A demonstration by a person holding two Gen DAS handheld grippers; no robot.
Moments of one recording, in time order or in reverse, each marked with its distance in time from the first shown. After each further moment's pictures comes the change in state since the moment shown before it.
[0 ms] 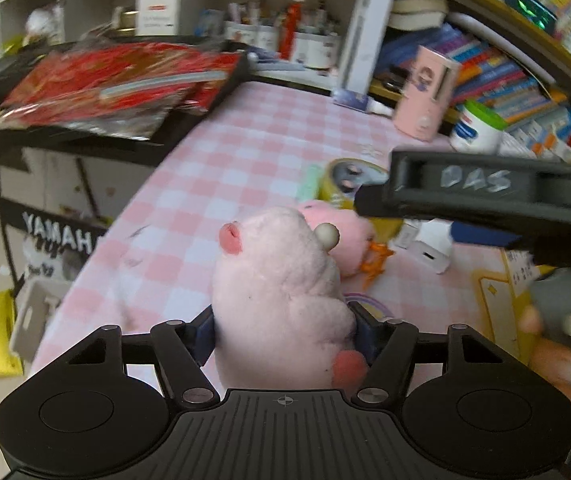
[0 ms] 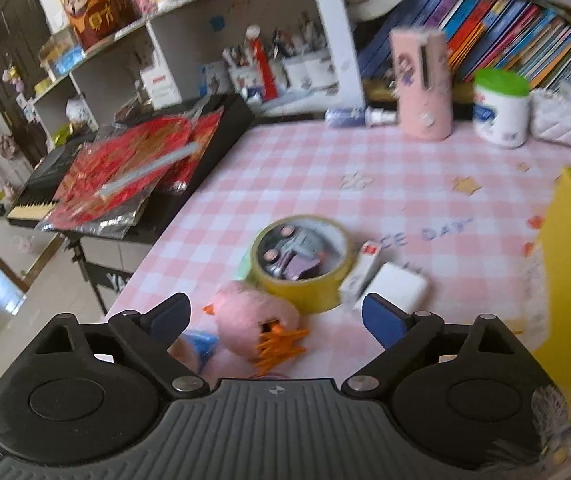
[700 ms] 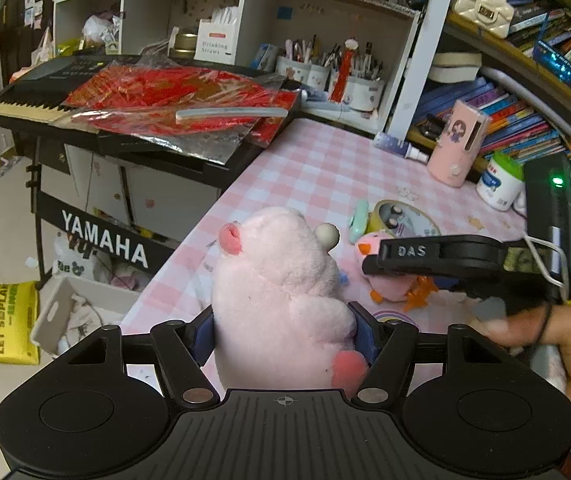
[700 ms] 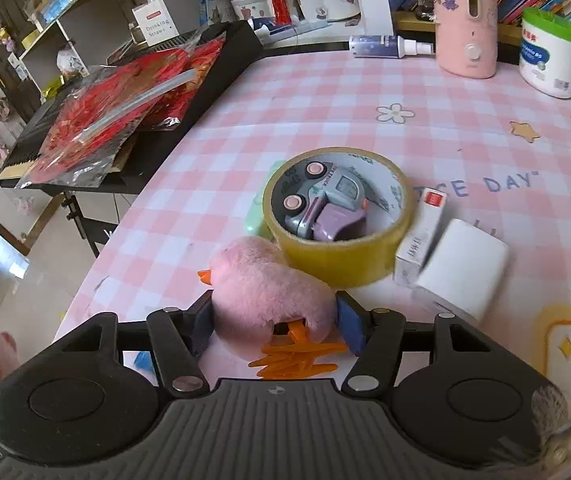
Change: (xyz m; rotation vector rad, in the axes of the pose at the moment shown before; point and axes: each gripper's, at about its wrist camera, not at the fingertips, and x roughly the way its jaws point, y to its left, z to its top) left arm -0.046 0.034 -0.006 -0.087 -0.097 0.047; right arm 0.055 0.006 -0.008 -0.009 0.123 -0.003
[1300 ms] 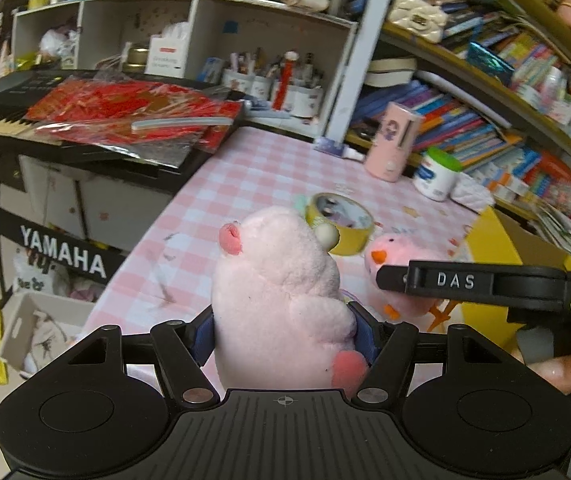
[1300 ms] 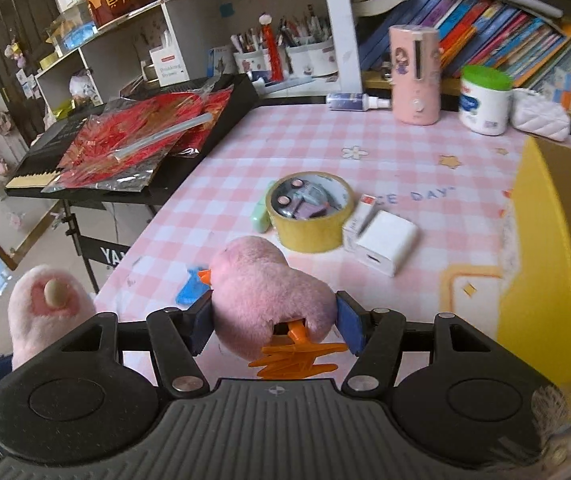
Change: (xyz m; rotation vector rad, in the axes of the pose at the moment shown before) left arm -0.041 -0.002 -0.026 0.069 -0.031 -0.170; right arm -0.117 0.019 -0.060 -0.028 -0.142 -0.091
